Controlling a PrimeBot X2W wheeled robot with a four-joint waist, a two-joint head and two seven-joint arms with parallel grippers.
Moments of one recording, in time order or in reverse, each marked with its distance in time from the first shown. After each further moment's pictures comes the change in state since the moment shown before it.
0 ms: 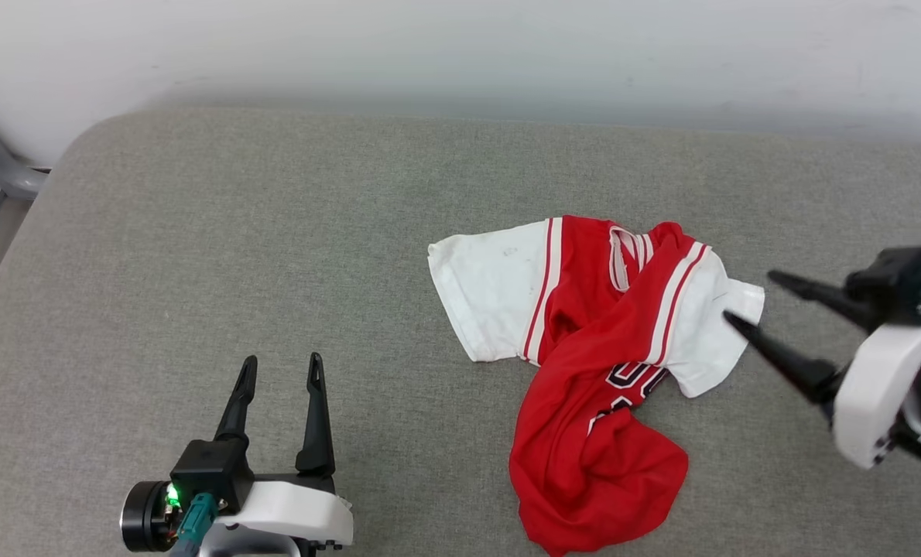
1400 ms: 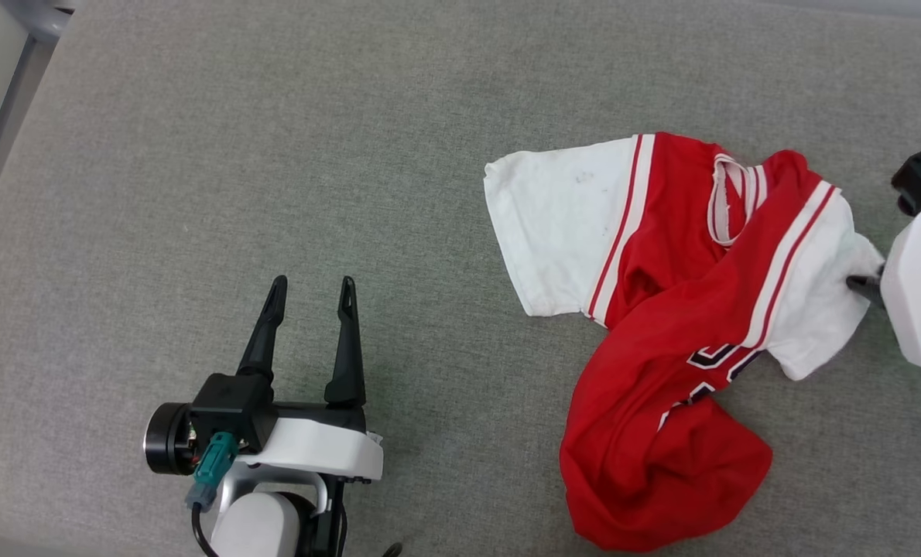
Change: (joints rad) left arm -0.144 0.000 -0.074 -0.021 -0.027 0.019 0.000; right arm -0.239 0.064 -0.068 0.374 0.002 -0.001 0.613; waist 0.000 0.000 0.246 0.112
